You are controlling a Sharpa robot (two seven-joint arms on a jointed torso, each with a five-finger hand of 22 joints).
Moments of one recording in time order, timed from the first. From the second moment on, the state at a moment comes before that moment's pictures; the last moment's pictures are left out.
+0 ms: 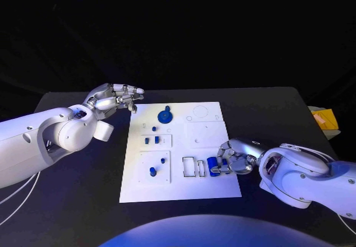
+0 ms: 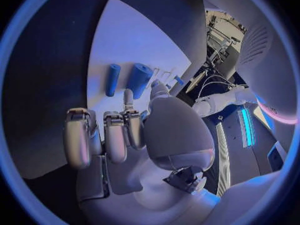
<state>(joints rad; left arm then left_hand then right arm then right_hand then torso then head) 1.19 -0.94 -0.04 1.49 -0.14 -0.08 0.30 1.40 -0.16 0.52 0.04 0.36 0.84 0.21 0.31 0.22 0.80 0.15 0.67 0.08 1.08 0.06 1.08 0.38 0.18 0.91 0.15 0.93 0.74 1.07 -1.14 -0.19 1.99 -1.40 -0.32 -0.41 1.23 -0.05 -0.12 0.29 0.26 0.76 0.11 0.65 0.55 1.45 0.04 1.48 1.31 1.46 -0.03 1.56 1.31 0.04 1.46 0.07 1.46 1.31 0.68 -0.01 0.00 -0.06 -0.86</state>
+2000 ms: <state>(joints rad) 1.19 -0.94 -0.04 1.49 -0.14 -0.07 0.29 1.40 -0.15 0.53 0.03 0.36 0.84 0.21 0.31 0.22 0.80 0.15 0.67 0.08 1.08 0.06 1.08 0.38 0.18 0.91 0.15 0.94 0.74 1.09 -1.07 -0.18 2.00 -1.03 -0.43 -0.49 1.39 -0.04 -0.02 0.29 0.39 0.83 0.13 0.56 0.46 1.46 0.02 1.48 1.31 1.47 -0.05 1.57 1.31 0.04 1.46 0.06 1.48 1.31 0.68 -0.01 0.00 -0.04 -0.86</state>
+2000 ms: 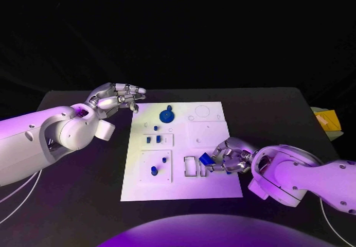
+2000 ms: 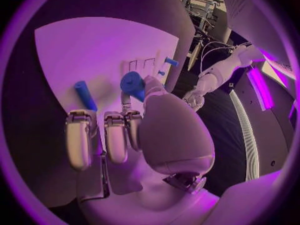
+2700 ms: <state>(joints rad) 1.19 -0.94 -0.04 1.49 -0.14 -0.07 0.29 1.40 -0.15 0.53 0.02 0.36 0.84 0.21 0.31 0.22 0.80 0.15 0.68 0.08 1.08 0.06 1.08 0.38 0.18 0.91 0.15 0.94 0.74 1.09 -0.96 -0.18 1.95 -1.08 -0.39 -0.49 1.26 -0.01 -0.01 0.30 0.29 0.87 0.14 0.55 0.46 1.47 0.02 1.48 1.31 1.47 -0.05 1.57 1.31 0.02 1.46 0.06 1.49 1.31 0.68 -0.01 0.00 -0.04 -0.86</state>
